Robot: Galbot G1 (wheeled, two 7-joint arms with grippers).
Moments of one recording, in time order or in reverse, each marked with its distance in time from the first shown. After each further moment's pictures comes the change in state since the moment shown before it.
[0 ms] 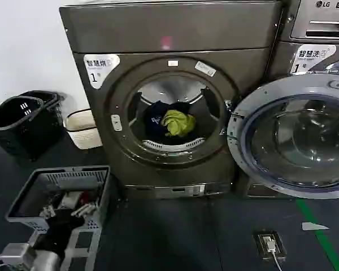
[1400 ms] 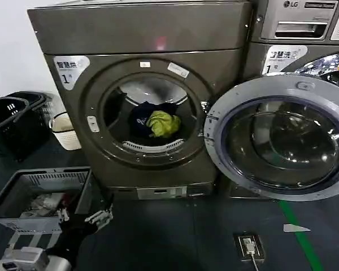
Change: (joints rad) left arm 0.043 -0.001 0.096 -0.041 0.068 0.020 0.029; right arm 0.005 0.002 0.002 -0.011 0.026 0.030 -0.009
